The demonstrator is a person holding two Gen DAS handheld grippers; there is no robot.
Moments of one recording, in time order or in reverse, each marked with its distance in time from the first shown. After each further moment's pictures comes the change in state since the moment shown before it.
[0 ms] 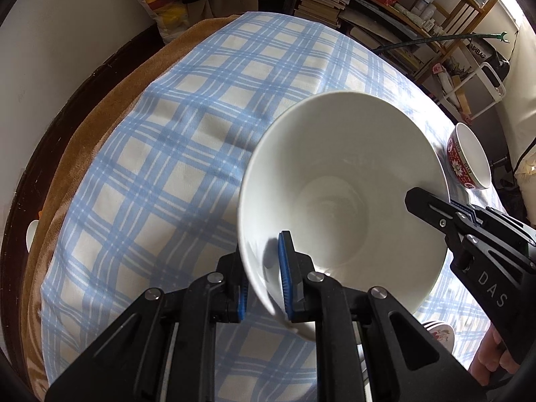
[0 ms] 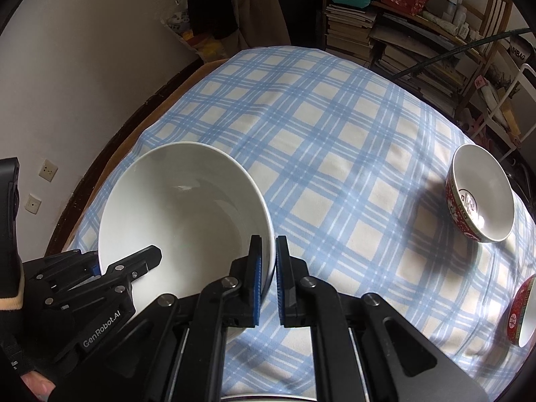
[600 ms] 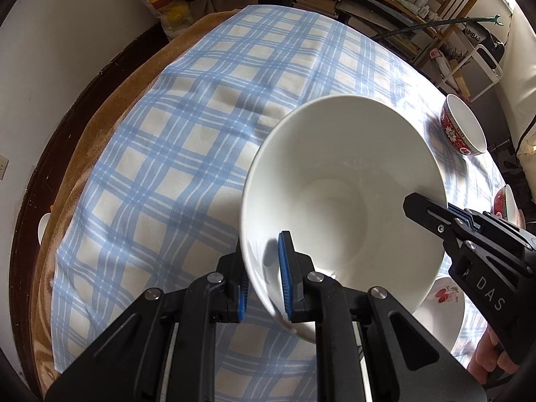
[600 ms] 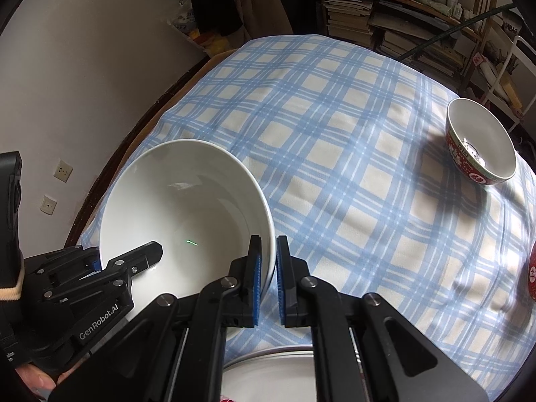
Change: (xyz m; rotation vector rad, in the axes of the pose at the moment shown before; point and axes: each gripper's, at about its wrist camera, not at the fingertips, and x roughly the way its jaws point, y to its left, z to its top) left arm -0.026 0.001 -0.041 0.032 0.020 0.037; right arm -0.018 0.005 -0.045 0.058 0.006 0.065
